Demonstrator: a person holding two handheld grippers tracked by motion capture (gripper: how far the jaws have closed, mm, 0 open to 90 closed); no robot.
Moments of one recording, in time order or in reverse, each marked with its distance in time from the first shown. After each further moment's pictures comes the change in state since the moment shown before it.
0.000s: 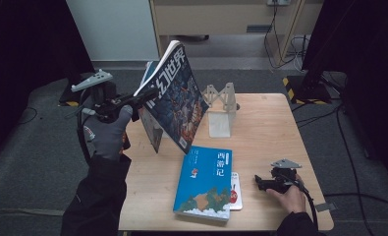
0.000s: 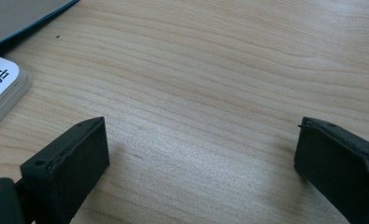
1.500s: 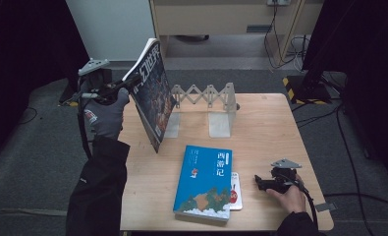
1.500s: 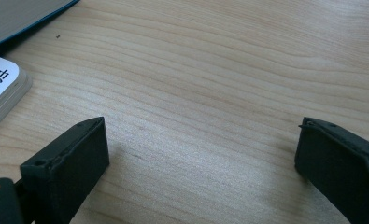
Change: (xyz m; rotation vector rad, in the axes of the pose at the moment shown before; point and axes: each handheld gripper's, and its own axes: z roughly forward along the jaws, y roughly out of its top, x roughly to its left) left arm 0.043 0.010 0.024 0.013 0.308 0.036; right arm 0.000 0.000 0.000 0.000 0.001 0.001
